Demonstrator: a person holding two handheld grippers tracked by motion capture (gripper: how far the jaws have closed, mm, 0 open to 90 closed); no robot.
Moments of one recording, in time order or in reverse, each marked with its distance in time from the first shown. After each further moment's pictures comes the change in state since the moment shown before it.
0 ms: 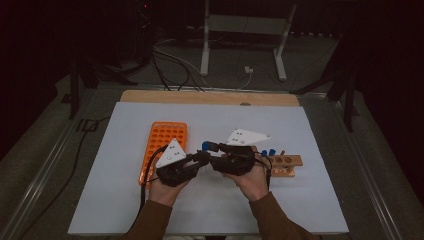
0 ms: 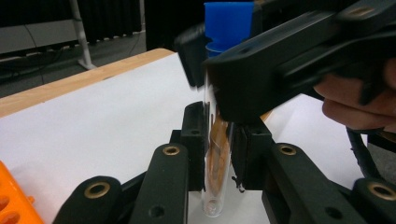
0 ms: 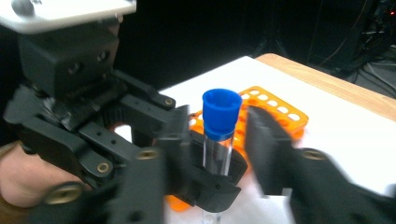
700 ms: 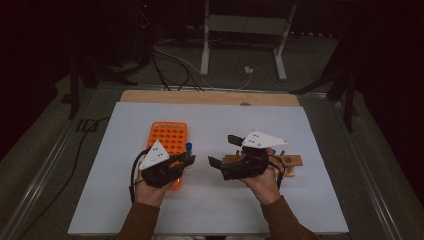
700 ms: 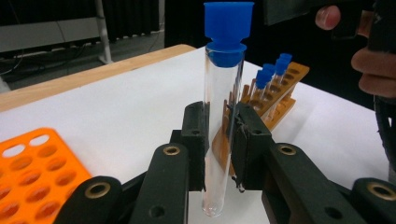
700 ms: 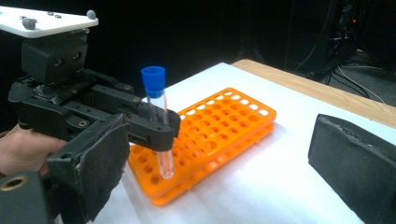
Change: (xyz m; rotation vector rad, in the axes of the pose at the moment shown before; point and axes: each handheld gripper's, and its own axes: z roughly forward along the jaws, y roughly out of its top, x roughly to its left) left arm 0.021 -0.020 -0.027 -0.005 0.067 -0.031; right arm -0.012 -0.014 -0.025 -0.047 -0.089 0.026
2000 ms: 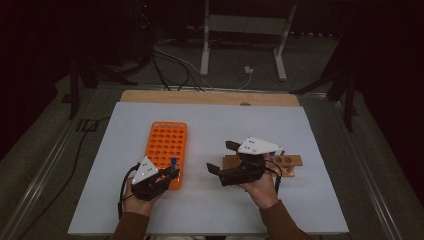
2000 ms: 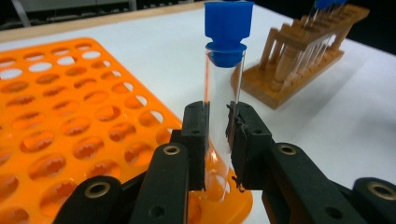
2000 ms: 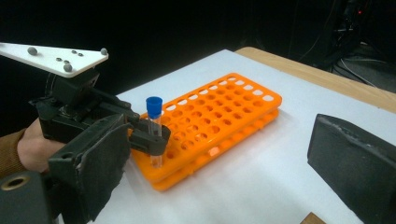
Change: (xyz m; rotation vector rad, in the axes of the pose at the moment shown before) left arm 0.016 -0.064 -0.010 0.098 0.104 -0.046; right arm 0.005 -0.014 0.006 0.037 0.009 -0.018
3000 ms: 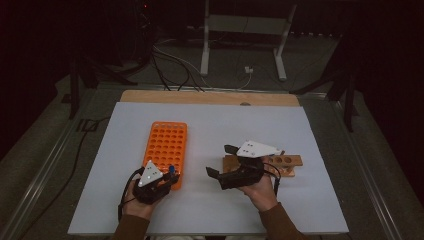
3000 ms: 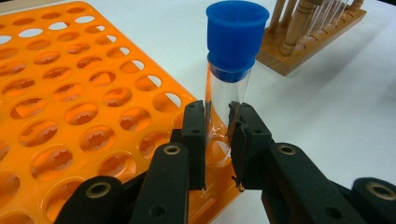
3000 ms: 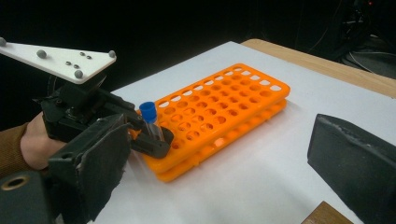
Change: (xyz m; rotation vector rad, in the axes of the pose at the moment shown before) left arm -0.006 -0.008 0.004 0.104 0.035 0.030; right arm 0.001 -0.010 0.003 0.015 0.021 0.013
